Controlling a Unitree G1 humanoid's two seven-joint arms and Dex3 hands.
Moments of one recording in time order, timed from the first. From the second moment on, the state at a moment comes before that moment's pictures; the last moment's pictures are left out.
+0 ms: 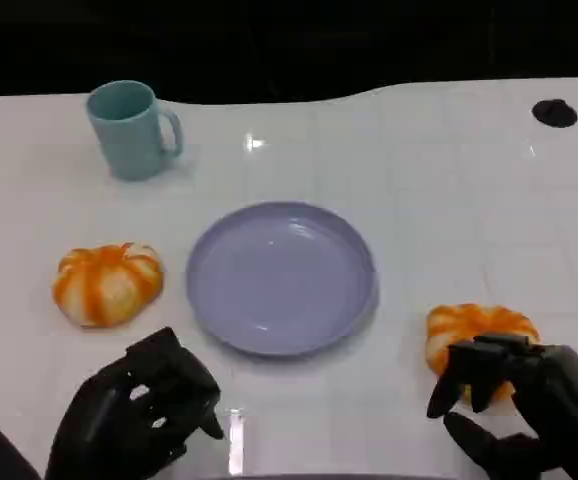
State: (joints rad) left arm 0.13 0.02 0.03 0.22 -0.30 -0.39 -0.51; right arm -0.01 -0.27 0.16 0.38 -0.60 -0.85 -0.35
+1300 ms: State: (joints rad) left arm 0.13 0.03 0.03 0.16 -0.30 -0.33 -0.50; right arm 0.02 -0.27 0.15 0.23 -0.54 -0.75 -0.25
